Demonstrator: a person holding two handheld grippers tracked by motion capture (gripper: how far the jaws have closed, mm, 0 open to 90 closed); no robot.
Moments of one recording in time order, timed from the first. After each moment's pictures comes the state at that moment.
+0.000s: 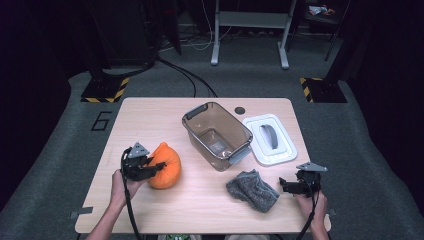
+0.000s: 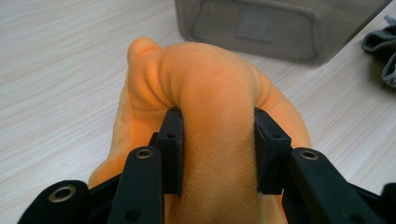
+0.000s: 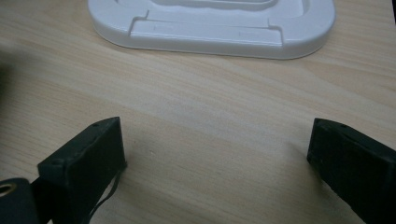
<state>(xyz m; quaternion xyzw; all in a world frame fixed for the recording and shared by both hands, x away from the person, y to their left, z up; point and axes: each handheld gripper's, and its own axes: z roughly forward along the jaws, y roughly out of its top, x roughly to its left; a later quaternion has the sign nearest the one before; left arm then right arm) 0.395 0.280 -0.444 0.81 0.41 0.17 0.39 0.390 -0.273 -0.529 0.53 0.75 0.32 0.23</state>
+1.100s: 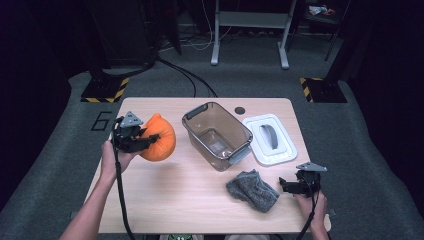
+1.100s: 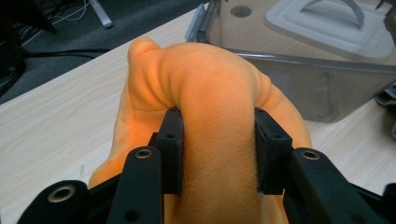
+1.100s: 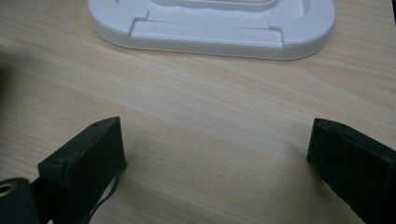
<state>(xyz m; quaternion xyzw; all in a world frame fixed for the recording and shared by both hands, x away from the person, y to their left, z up) 0.430 0.284 -0.353 0.81 0.39 0.23 0.38 0.390 -0.273 -0.529 0.53 0.75 0.32 0.23</state>
